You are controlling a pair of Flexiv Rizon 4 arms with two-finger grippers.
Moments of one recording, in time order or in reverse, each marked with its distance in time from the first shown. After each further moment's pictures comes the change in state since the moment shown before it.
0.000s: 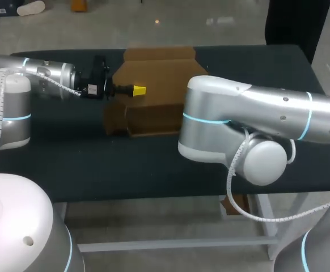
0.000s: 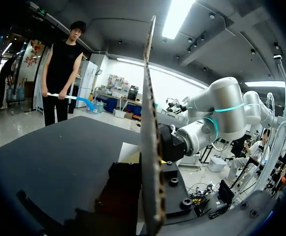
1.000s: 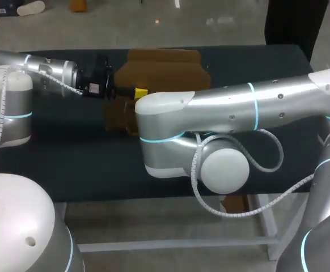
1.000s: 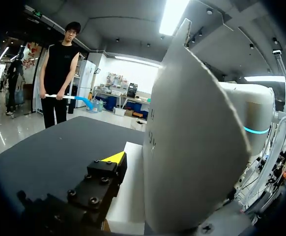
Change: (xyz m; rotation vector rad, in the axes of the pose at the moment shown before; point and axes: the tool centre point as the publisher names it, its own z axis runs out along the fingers) left arm 0.001 -0.003 0.006 -0.032 -0.003 0.037; right arm -0.006 0.000 -0.010 0.005 -0.229 0.006
